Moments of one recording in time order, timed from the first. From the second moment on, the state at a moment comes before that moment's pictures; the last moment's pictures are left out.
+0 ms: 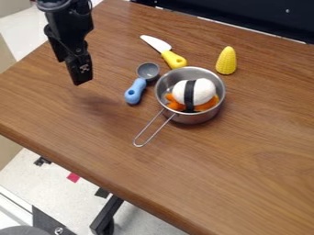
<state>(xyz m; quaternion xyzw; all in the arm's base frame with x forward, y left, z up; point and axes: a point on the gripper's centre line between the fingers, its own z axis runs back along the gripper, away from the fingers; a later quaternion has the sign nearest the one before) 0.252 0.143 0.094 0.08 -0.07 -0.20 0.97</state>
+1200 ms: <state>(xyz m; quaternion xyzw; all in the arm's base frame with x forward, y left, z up) 0.288 0.040 0.095 0.03 -0.13 -0.34 0.93</state>
